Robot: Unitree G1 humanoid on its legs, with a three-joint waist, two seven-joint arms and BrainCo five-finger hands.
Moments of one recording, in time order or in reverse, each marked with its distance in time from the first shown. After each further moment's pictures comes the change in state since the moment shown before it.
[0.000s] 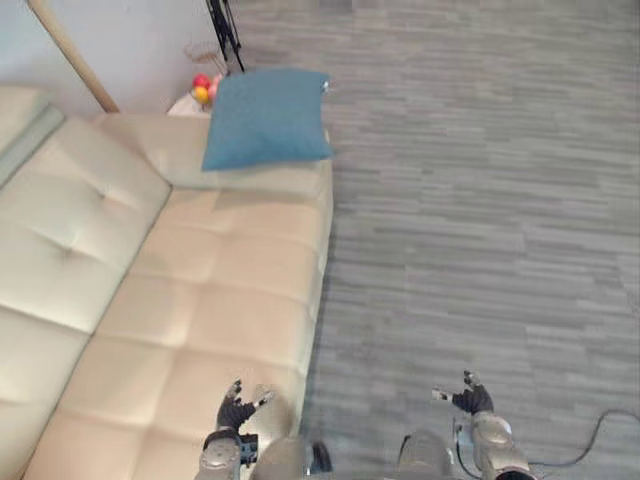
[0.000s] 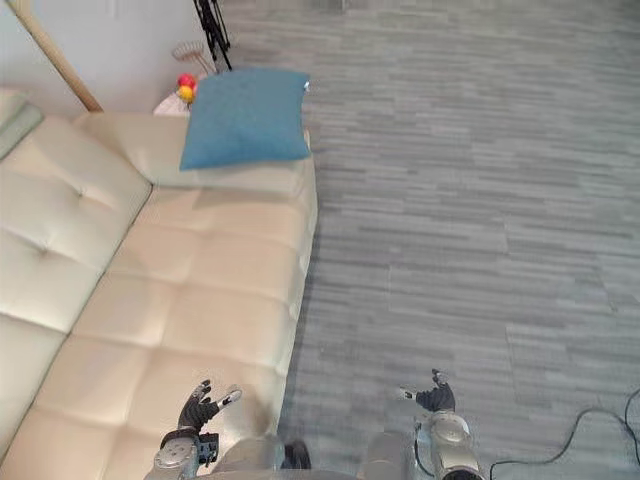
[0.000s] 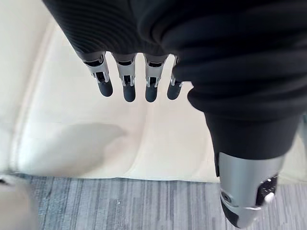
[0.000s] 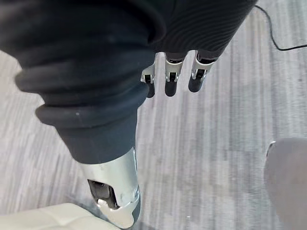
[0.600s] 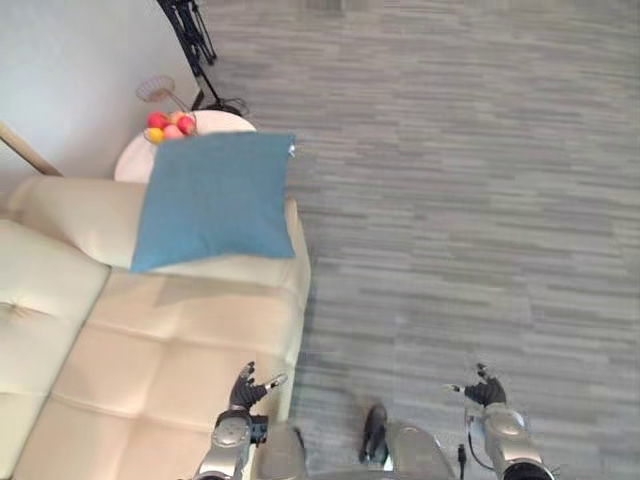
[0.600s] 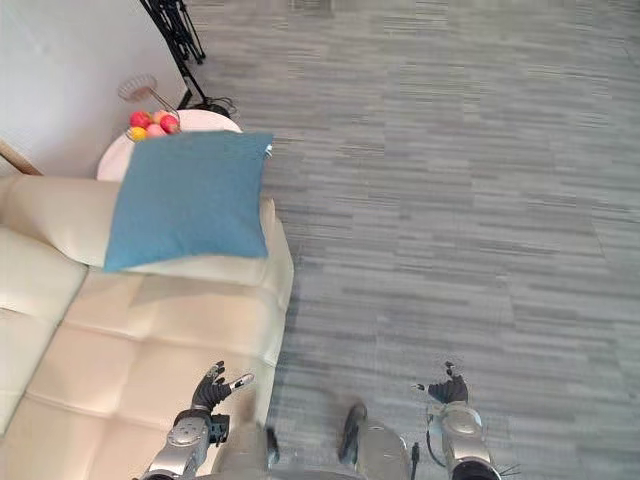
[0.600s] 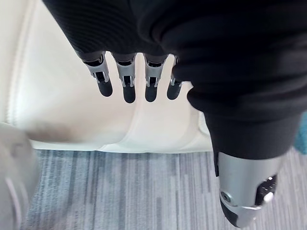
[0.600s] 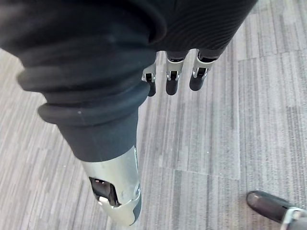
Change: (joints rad) left arm -0.062 -0.013 -0.027 0.021 0.012 -0.011 -0.003; right arm -0.031 -0.046 -0.037 0.001 0.000 0.012 -0.002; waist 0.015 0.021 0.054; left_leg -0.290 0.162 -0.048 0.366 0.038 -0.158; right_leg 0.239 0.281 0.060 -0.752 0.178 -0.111
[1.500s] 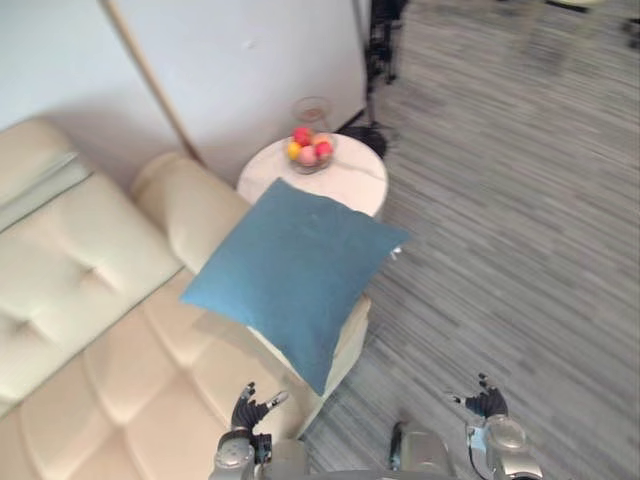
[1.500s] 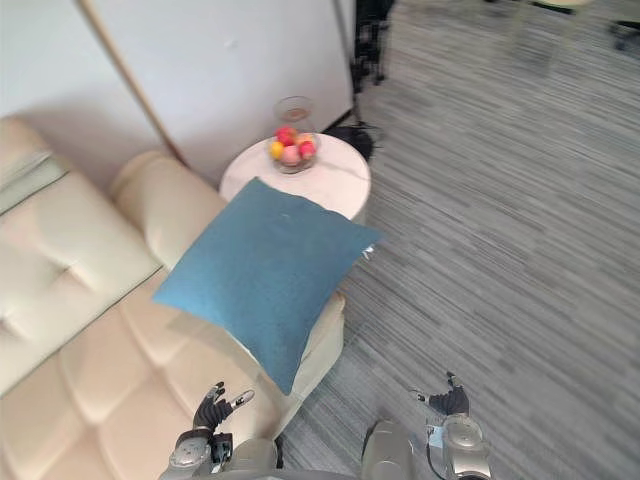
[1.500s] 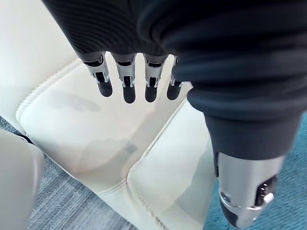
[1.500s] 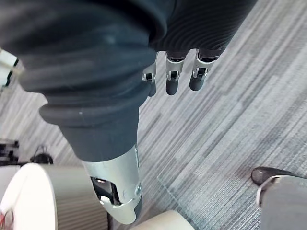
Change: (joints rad) left arm 0.044 -0.047 0.034 0.020 -0.013 -0.001 0.013; right arm 0.098 0.039 -0.001 -0.042 -0.031 -0.013 0.001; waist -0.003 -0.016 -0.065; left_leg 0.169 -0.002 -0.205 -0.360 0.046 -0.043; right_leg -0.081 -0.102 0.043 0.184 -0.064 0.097
